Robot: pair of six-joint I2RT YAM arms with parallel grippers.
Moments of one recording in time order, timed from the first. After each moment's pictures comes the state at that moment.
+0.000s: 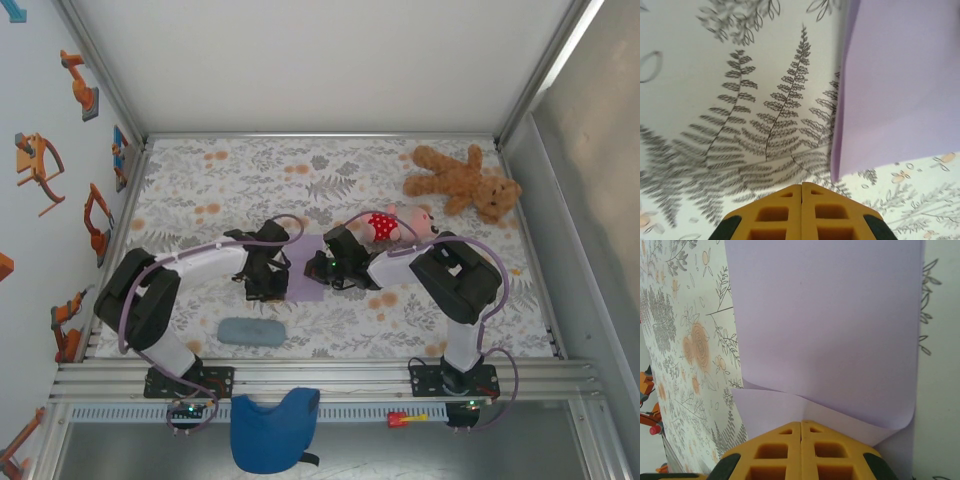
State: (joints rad) left arm -0.71 1.59 0.91 -0.77 0.20 -0.64; right arm 0.80 1.88 0.84 0.24 -0.33 1.05
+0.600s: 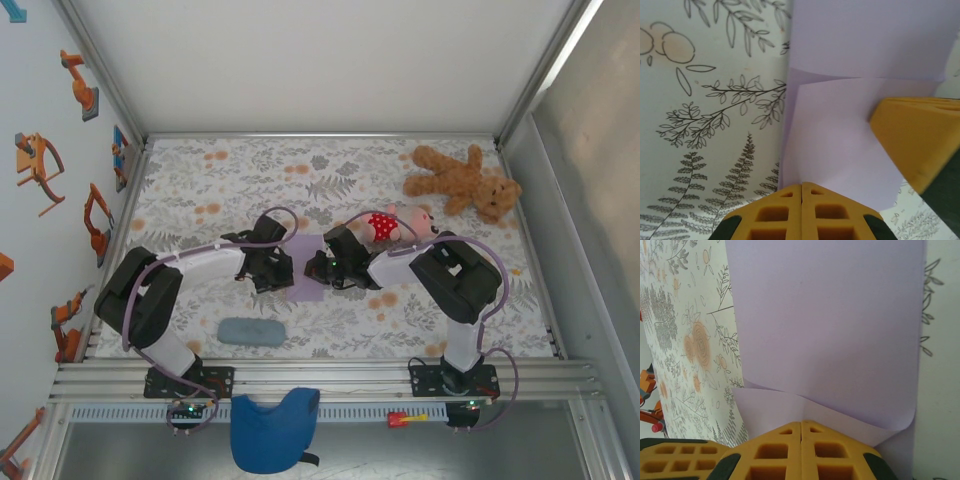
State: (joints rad) left arm -0.67 1.63 0.85 -0.48 0.25 -0.78; right arm 0.79 1.88 0.84 0.24 -0.34 1.05
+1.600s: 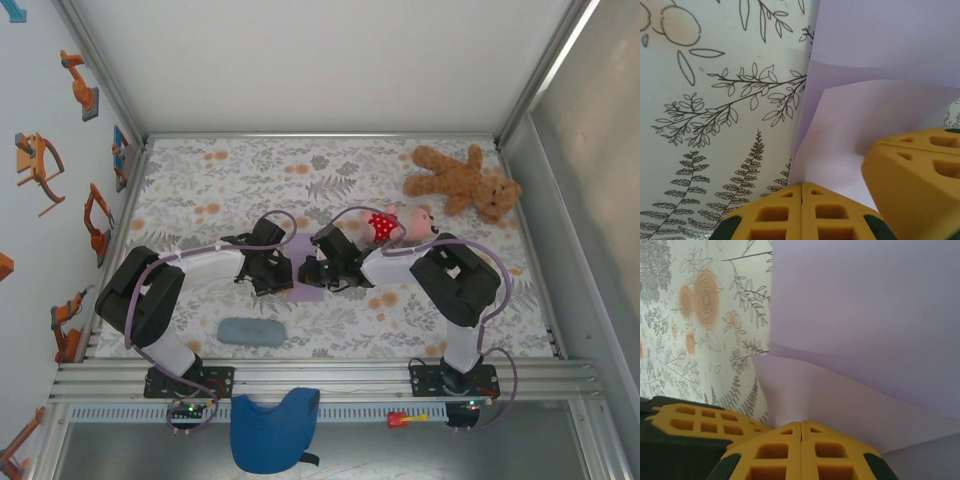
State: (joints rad) left arm -0.67 1.63 0.82 -0.46 0.26 -0.80; right arm 0.84 1.88 0.93 0.10 -0.36 0.89
